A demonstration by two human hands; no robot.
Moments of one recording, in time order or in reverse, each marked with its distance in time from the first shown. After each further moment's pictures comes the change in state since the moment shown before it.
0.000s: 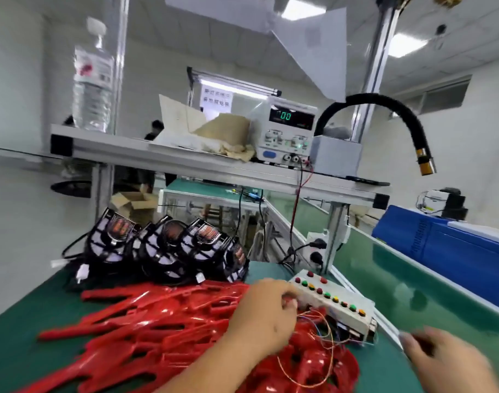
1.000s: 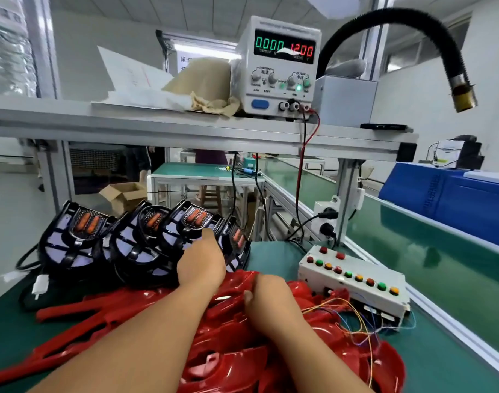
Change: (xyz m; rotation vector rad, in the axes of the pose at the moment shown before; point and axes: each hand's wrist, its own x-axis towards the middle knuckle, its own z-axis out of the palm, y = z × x) left_hand 0.124 -0.151 -0.006 0.520 0.267 -0.455; right_hand 0.019 -0.164 0.211 0.109 -0.446 -0.441
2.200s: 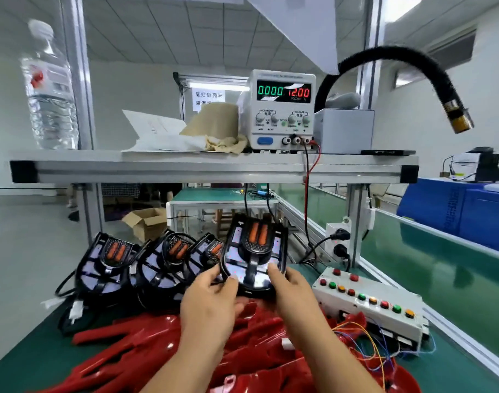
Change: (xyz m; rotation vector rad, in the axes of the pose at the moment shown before) left_hand -0.087 0.001 -0.064 -1.181 -0.081 -0.153; right_hand -0.001 -0.017 -0.036 1.266 0.135 0.201
